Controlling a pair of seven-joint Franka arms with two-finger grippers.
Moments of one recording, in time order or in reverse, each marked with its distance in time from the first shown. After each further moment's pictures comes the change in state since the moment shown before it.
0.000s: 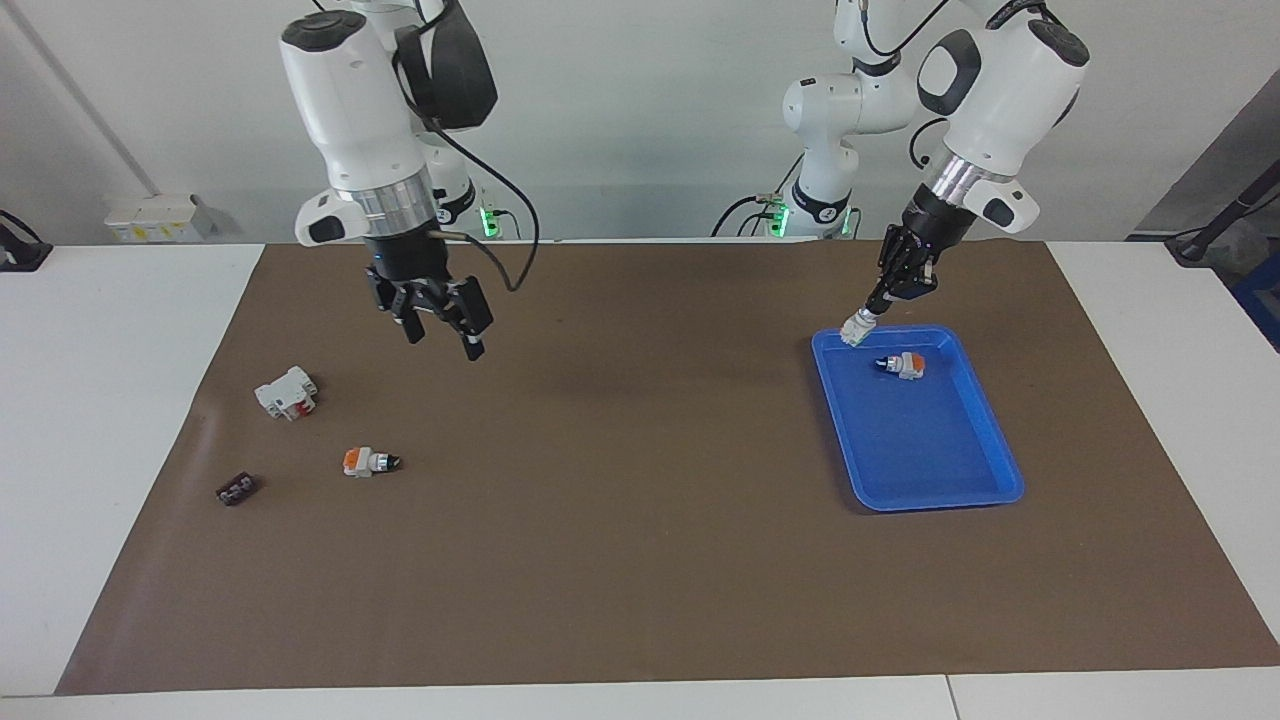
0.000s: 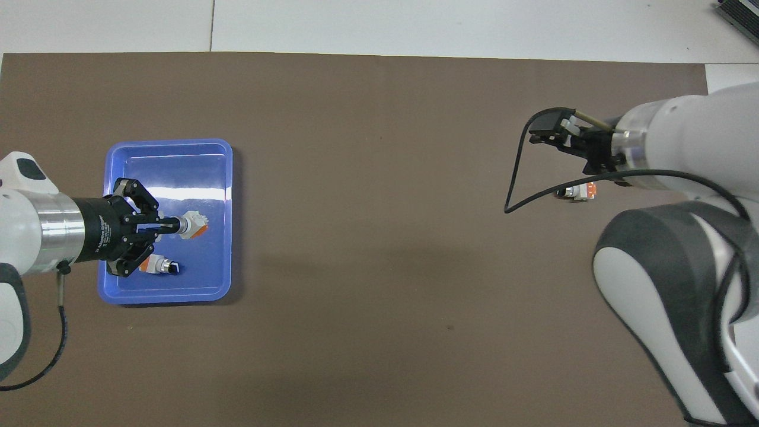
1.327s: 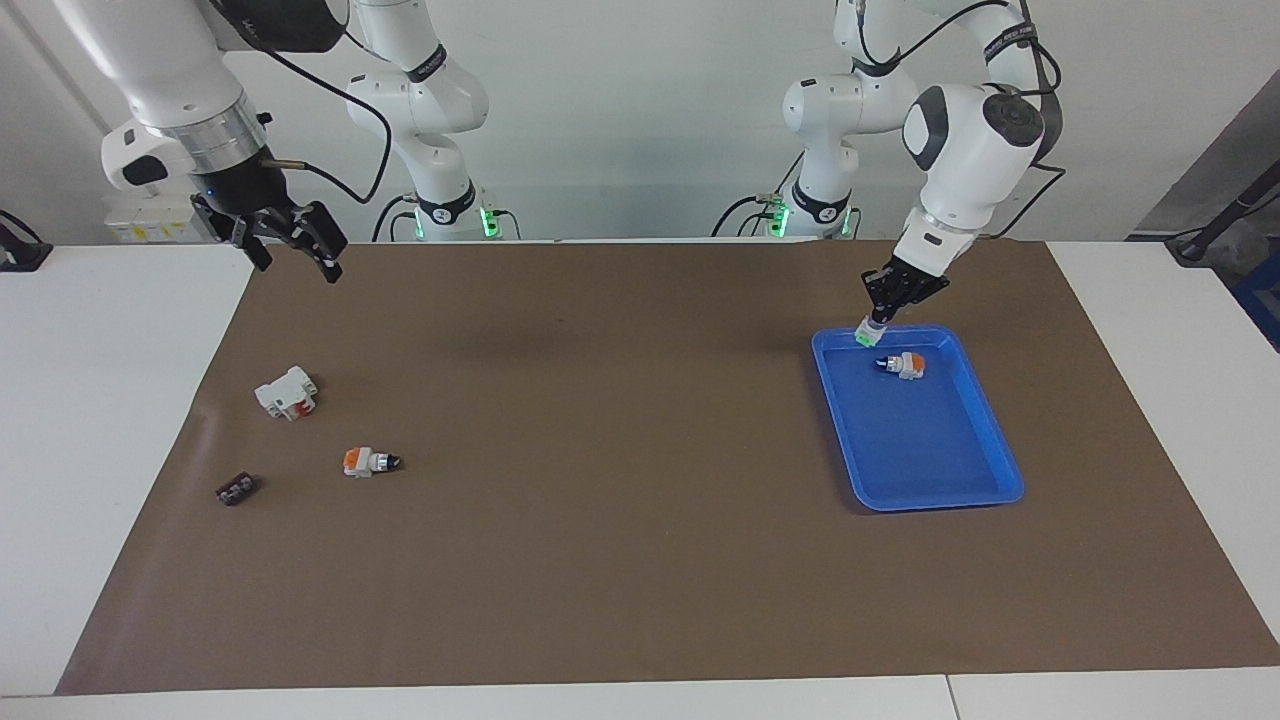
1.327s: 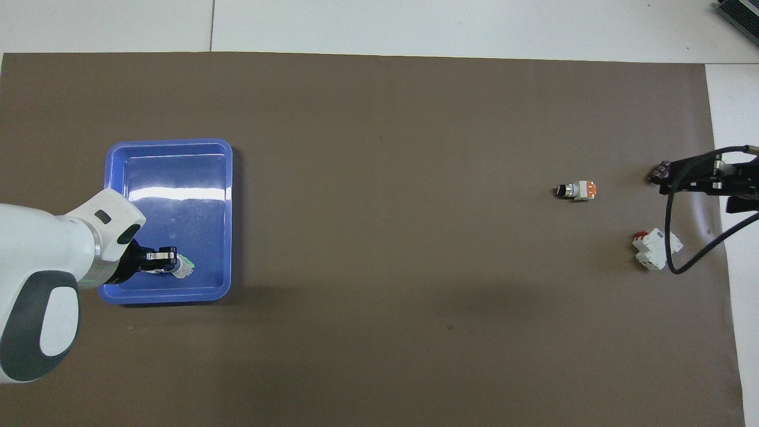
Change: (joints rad) left arm 0.023 0.045 -0.006 -0.167 0.149 0.033 1.239; right arm -0.040 -0.057 -0.159 0.106 -0.003 -0.392 -0.360
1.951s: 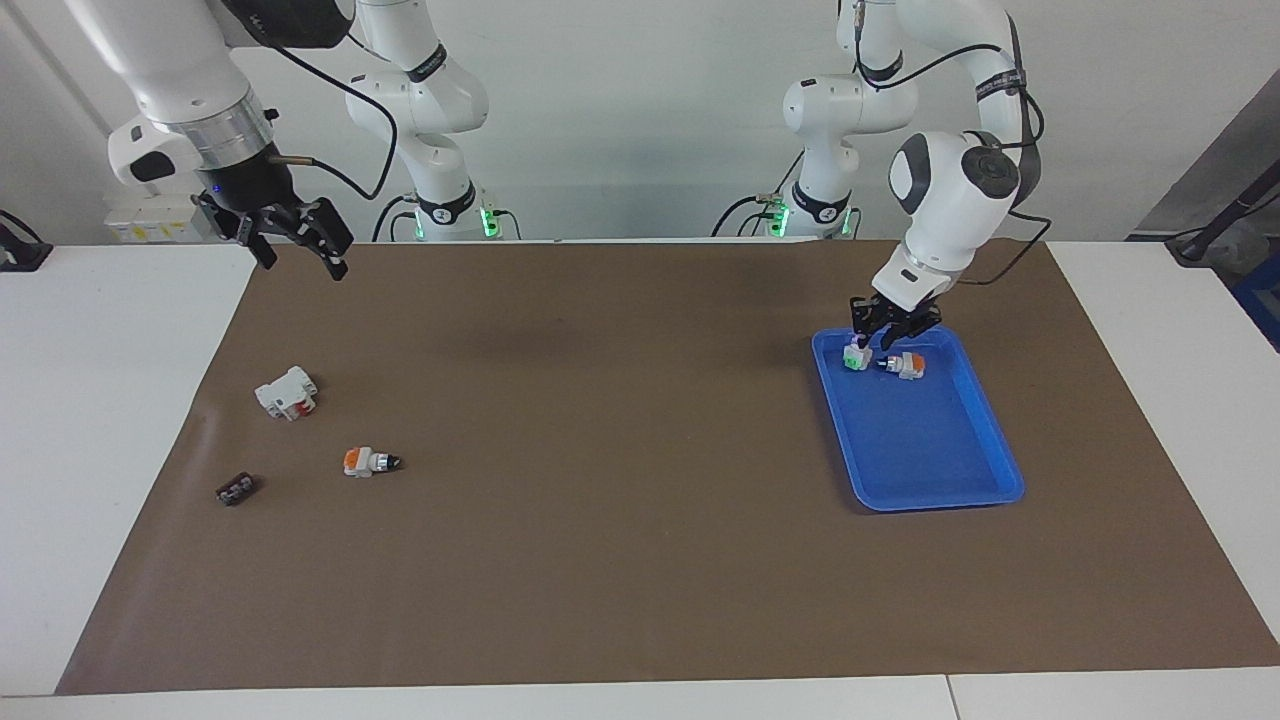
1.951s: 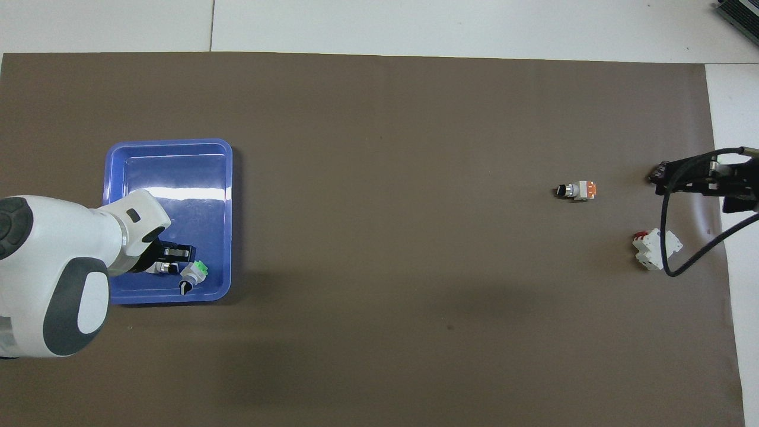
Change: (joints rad) left arm -0.002 0.095 -0.008 0.028 0.009 0.061 0.166; right arm 0.000 -0.004 0.012 0.000 0.000 0.000 0.000
